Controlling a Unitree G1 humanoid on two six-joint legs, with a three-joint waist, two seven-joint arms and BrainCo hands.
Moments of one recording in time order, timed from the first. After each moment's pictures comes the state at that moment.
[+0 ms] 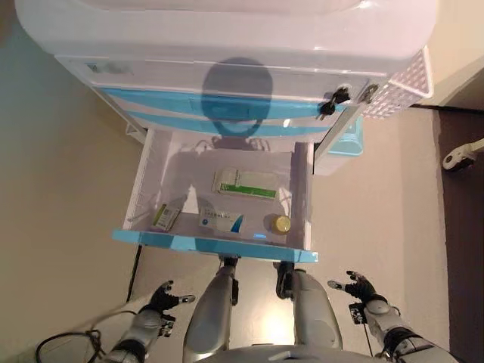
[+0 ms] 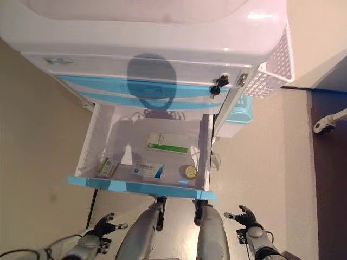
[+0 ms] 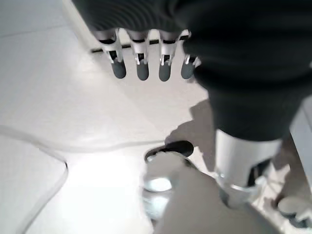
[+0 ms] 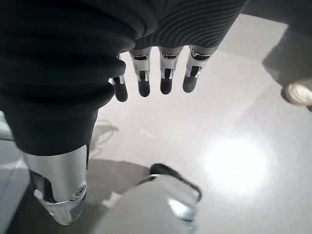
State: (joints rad) left arm -0.02 0.38 -0.24 1.05 -0.07 -0.10 0.07; right arm -0.12 -0.35 0.15 1.13 0.09 -0.08 -0.13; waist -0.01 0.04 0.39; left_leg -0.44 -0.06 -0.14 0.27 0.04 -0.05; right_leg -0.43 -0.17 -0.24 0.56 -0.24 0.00
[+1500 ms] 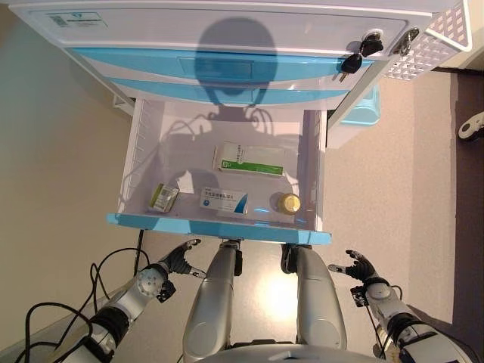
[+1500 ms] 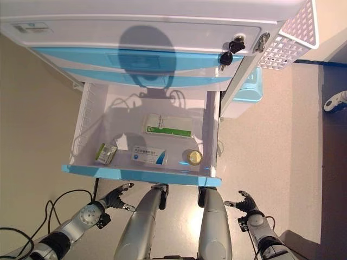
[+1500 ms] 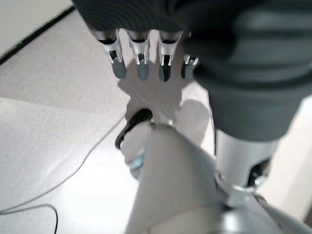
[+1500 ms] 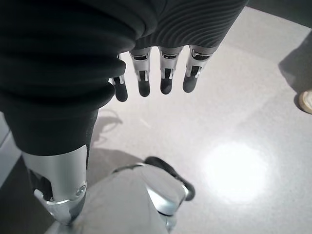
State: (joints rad) left arm -0.20 0.60 -0.62 0.73 0.01 -0.17 -0.10; right arm -0.20 -0.38 0.23 1.11 0.05 -0.12 -0.12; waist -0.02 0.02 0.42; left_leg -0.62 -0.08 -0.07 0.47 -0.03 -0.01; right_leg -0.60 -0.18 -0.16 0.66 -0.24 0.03
